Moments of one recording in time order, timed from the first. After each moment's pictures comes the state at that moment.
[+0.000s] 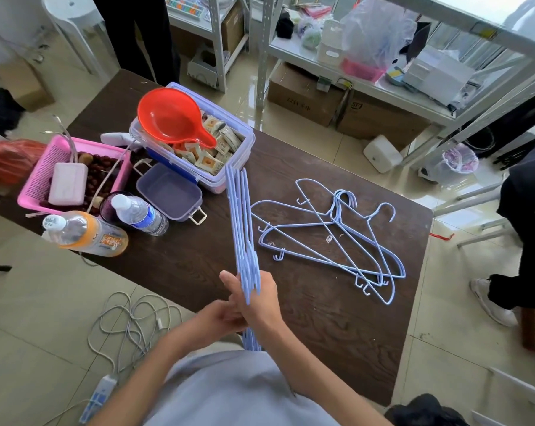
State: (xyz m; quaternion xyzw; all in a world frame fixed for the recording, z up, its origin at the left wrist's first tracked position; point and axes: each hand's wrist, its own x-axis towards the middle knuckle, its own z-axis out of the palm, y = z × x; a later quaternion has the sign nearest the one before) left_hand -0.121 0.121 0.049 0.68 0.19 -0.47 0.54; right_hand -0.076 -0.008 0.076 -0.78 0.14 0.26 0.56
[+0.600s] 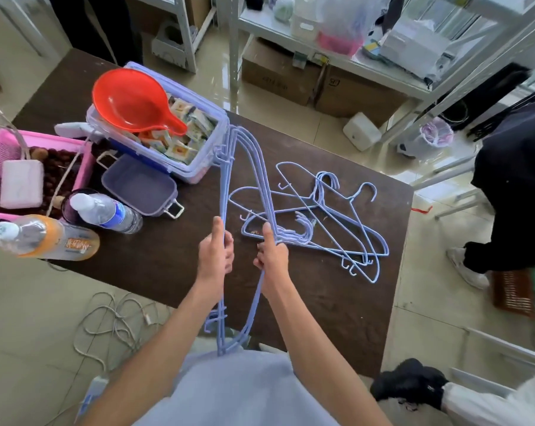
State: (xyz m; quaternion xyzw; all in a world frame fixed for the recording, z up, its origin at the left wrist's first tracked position) left_hand -0.024 0.075 0.043 0.56 0.38 -0.15 0.72; right_hand -0.014 -0.044 0.020 -0.57 0.43 0.17 0.68
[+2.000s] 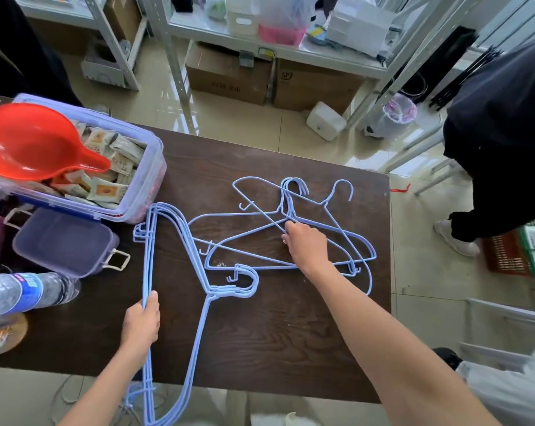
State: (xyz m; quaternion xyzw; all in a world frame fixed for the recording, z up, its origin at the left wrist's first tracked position) left_hand -0.029 0.148 -0.111 0.71 0.44 -0.24 0.49; right_hand 0.081 -0.206 -0.056 -0.99 0.05 0.15 0.07
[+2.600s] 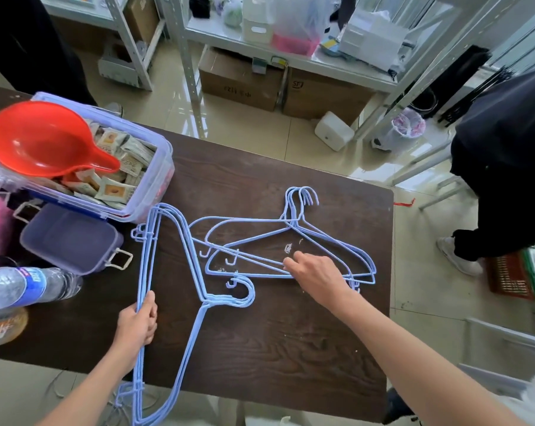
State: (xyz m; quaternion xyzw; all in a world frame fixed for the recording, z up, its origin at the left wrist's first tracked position) left_hand -0.031 0.156 -0.096 0.66 0.42 -0.25 0.57; right_hand 0.039 -0.242 -0.050 -0.96 -0.25 0.07 -0.01
